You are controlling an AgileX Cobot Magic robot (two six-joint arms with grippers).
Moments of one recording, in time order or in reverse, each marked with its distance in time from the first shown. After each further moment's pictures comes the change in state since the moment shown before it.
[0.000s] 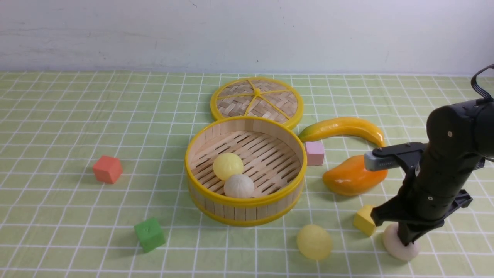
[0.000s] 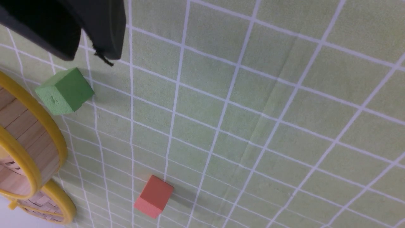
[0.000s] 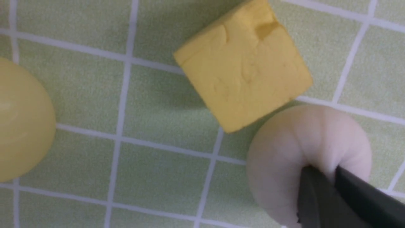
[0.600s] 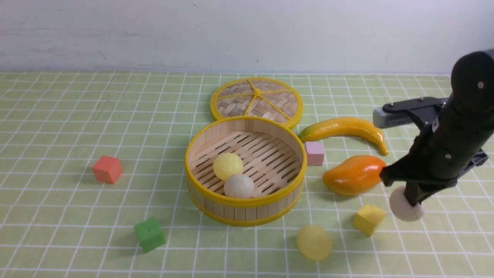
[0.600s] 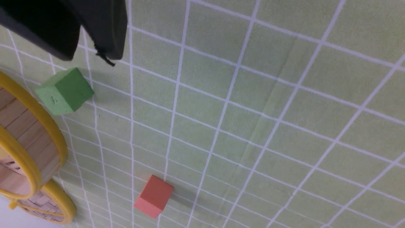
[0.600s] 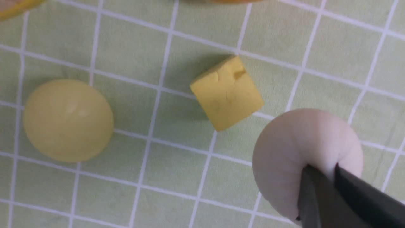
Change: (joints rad) right arm 0.000 -0.105 -0.181 0.000 0.154 -0.027; left arm 0.000 0.000 0.000 0.000 0.000 0.000
